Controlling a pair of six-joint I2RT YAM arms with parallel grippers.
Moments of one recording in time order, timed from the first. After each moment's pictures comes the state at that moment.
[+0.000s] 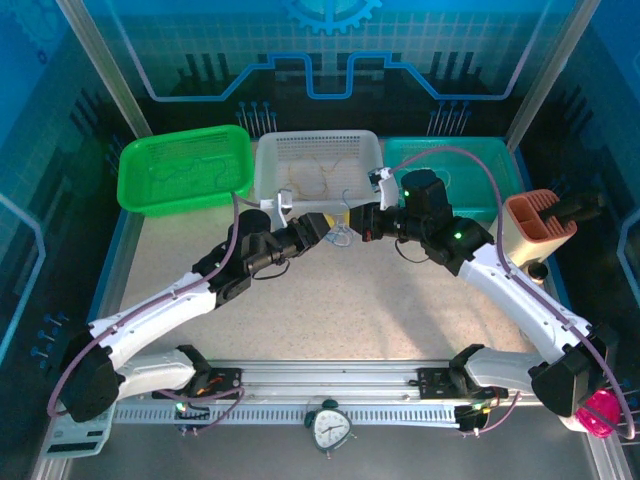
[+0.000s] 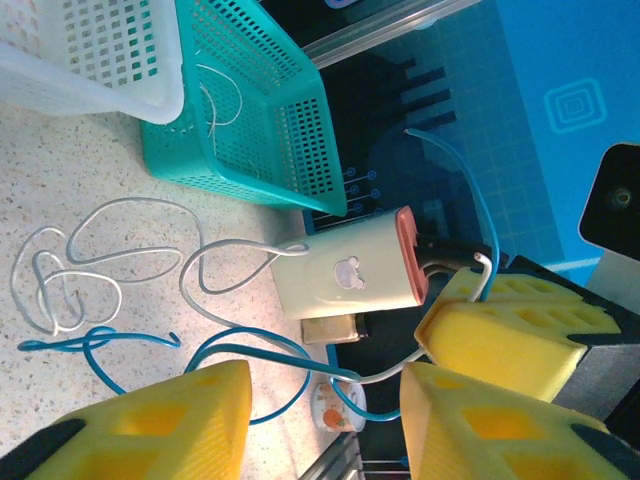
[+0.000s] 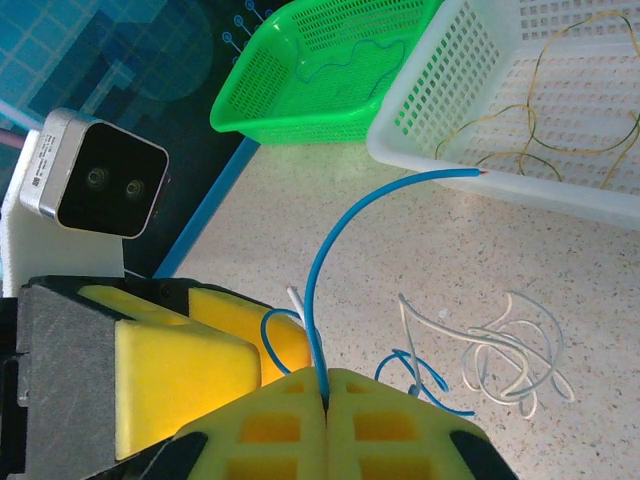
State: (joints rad) left arm -0.68 1.15 0.79 0.15 0.19 -1.14; right arm 0.57 1.20 1.14 -0.43 -0.37 0.46
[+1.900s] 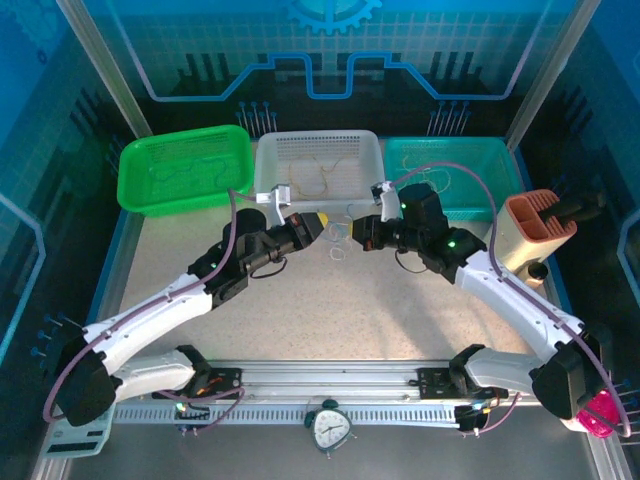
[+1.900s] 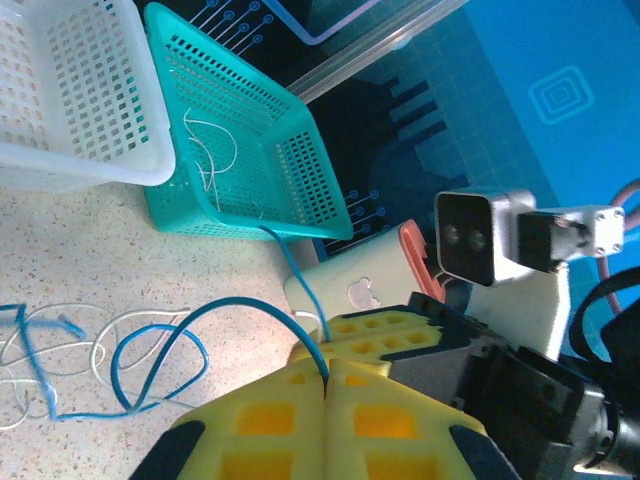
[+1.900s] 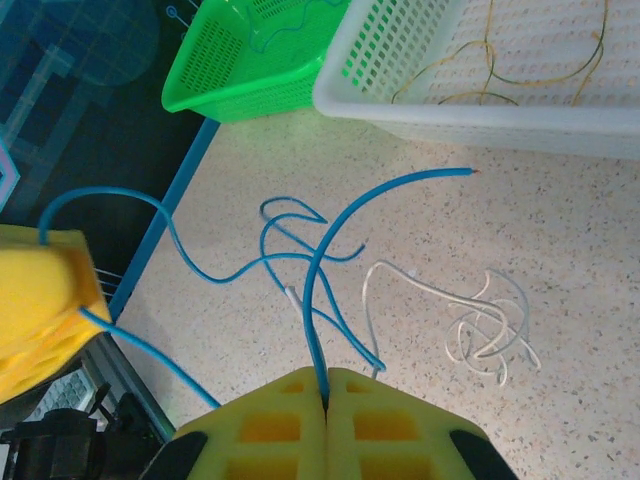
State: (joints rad) left arm -0.68 1.12 0.81 0.15 0.14 -0.98; right arm 0.55 1.18 0.99 -0.36 -0.35 0.52
